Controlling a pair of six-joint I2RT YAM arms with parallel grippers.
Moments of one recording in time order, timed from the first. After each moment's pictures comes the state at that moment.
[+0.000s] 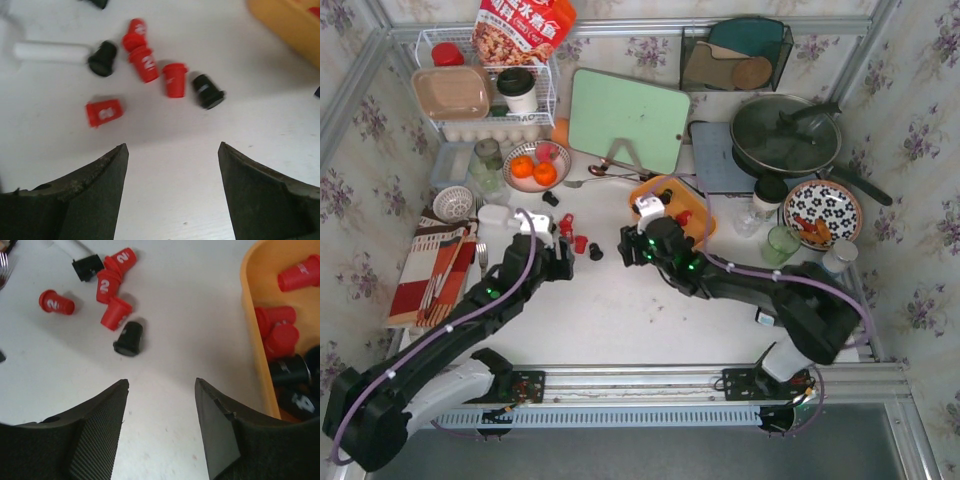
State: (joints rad) left arm -0.59 0.96 0.59 -0.14 -0.22 -0.27; right arm 0.83 1.50 0.75 0.34 0.16 0.30
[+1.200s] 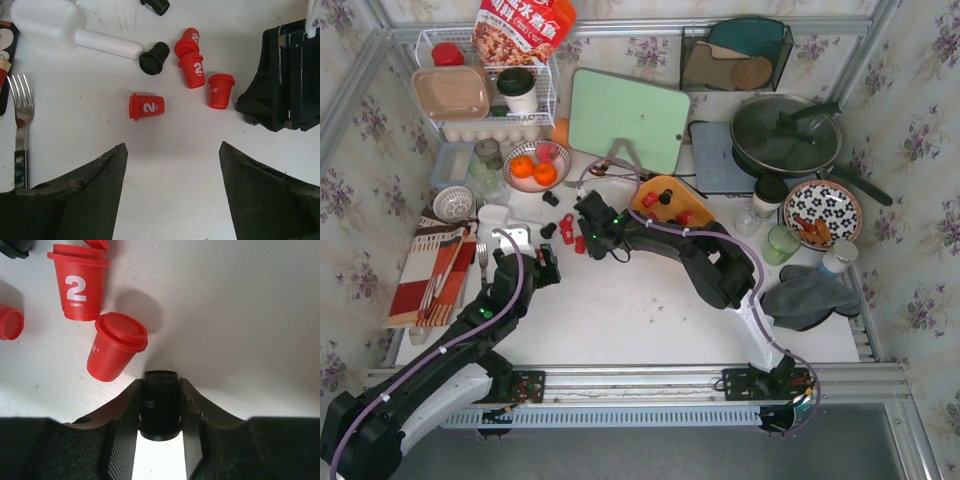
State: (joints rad) left arm -0.58 0.77 0.39 -0.06 -0.47 -0.35; right arm 0.87 2.24 1.68 -0.36 0.12 0.40
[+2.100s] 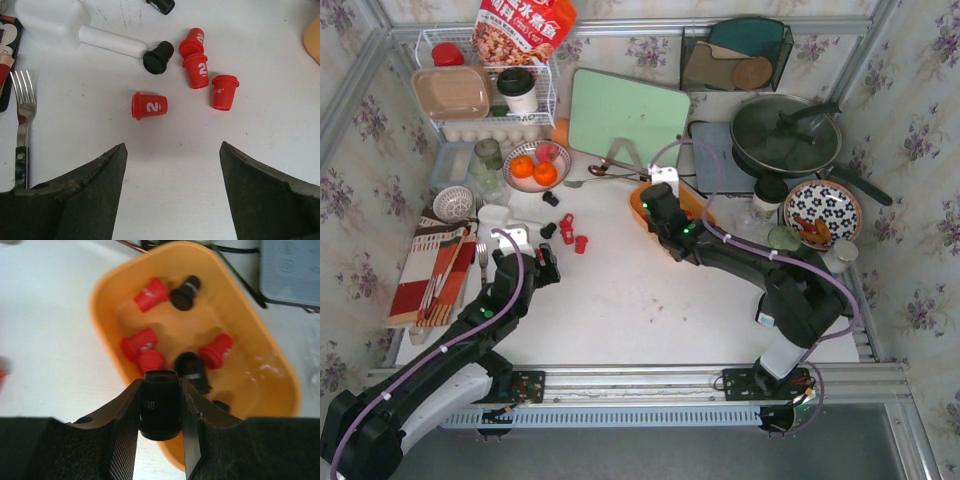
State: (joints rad) left arm -0.58 0.77 0.39 -0.07 -0.48 -0.36; right arm 0.74 1.68 1.12 -0.04 0.51 0.30
